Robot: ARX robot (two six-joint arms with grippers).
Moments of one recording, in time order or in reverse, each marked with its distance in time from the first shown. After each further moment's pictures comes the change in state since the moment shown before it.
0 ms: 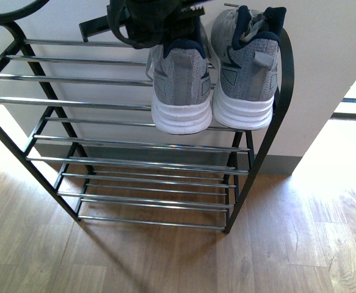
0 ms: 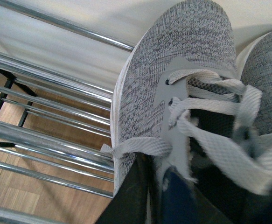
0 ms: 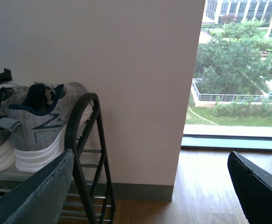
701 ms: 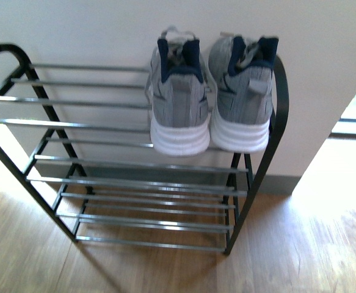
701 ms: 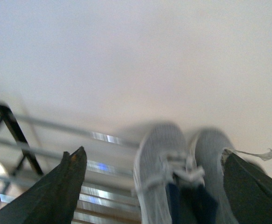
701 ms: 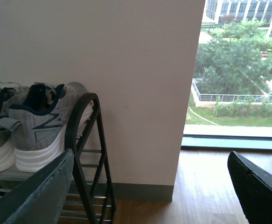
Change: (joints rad) left arm 0.042 -0.634 -0.693 0.801 -0.172 0.483; right arm 0.000 0.000 0.000 0.000 0.000 0.000
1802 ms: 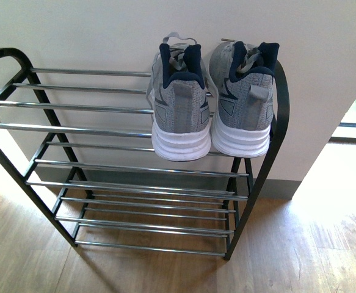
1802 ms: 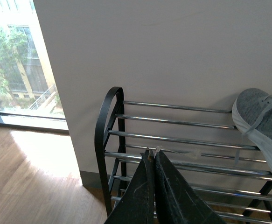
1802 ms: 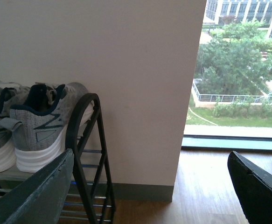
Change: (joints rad) left arm 0.406 -0.737 -0.745 0.008 0.388 0.143; right arm 0.000 0.000 0.000 0.000 0.000 0.000
